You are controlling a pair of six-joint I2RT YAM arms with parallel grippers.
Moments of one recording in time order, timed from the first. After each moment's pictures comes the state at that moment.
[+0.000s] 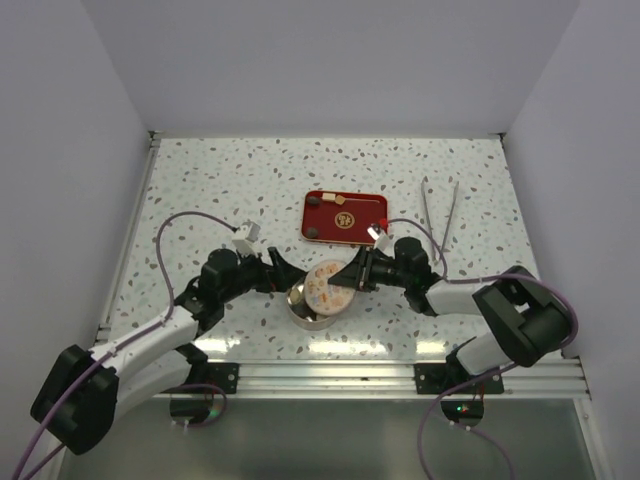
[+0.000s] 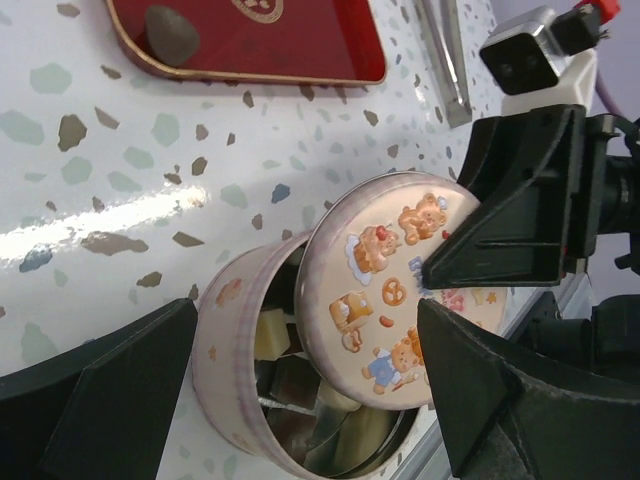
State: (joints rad) left arm -0.55 0.96 0.30 0.28 0.23 -0.69; right arm 0.57 1.48 0.38 0.75 -0.62 1.04
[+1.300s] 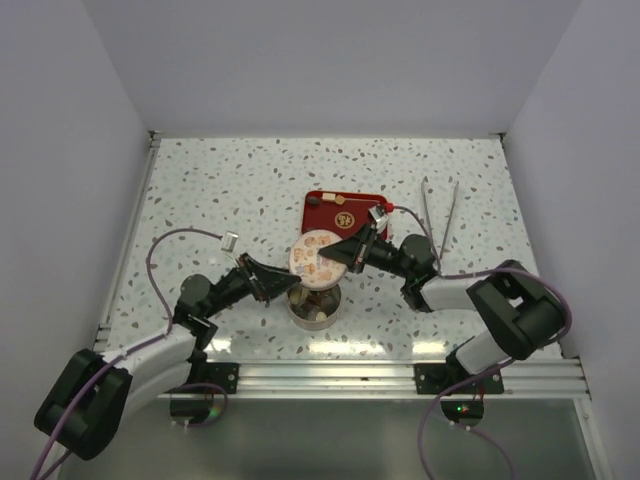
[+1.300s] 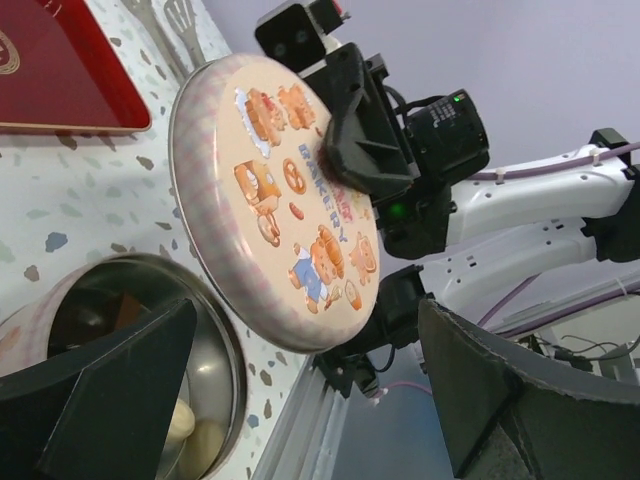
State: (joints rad) left arm -0.46 0.93 0.05 0.99 0.55 -1.04; right arm 0.59 1.52 0.43 1.18 -0.59 1.52
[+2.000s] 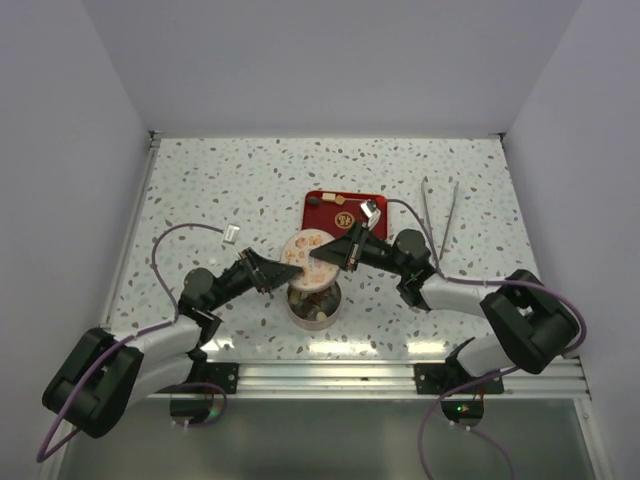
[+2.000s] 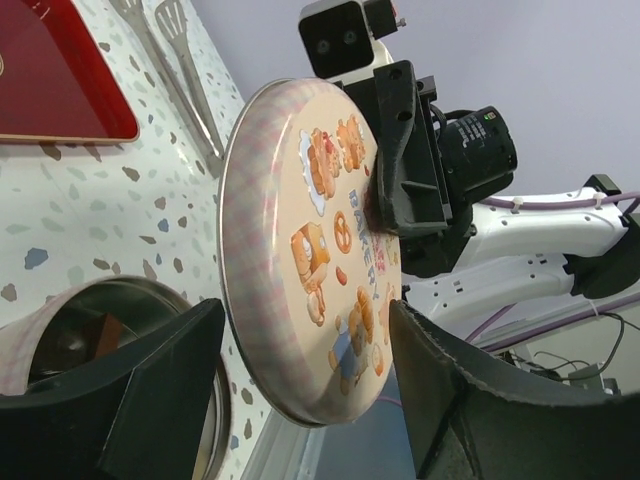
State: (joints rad) left arm -0.45 1.06 0.09 1.11 0.55 -1.12; right arm 0.66 1.46 0.49 1.06 -0.57 1.42
